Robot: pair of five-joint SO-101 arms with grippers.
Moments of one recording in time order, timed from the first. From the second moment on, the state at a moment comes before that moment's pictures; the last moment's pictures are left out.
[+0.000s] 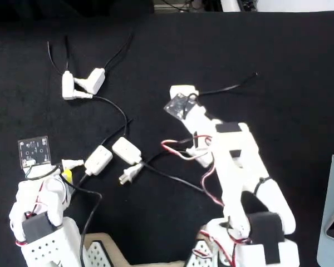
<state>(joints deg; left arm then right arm) -30.1 -103.5 90.5 70.4 -15.3 -5.8 -13.2 48.7 50.3 44.1</state>
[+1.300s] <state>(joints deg) -30.1 -103.5 90.5 70.4 -15.5 -4.4 -5.0 42.9 58.3 44.9</state>
